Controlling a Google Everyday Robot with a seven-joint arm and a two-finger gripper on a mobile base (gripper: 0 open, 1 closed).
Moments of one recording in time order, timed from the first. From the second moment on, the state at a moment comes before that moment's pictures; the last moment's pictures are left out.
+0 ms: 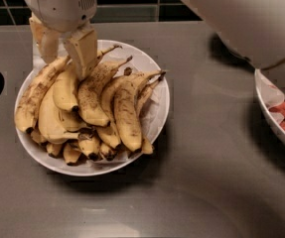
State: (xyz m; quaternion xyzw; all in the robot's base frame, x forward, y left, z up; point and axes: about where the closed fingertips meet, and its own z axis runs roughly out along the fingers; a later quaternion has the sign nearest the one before) arm 0.473 0.127 1.002 -0.96 0.24 -0.02 0.12
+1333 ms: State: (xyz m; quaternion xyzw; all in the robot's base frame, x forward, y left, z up) arm 0.473 0.127 1.002 -0.96 0.24 -0.02 0.12
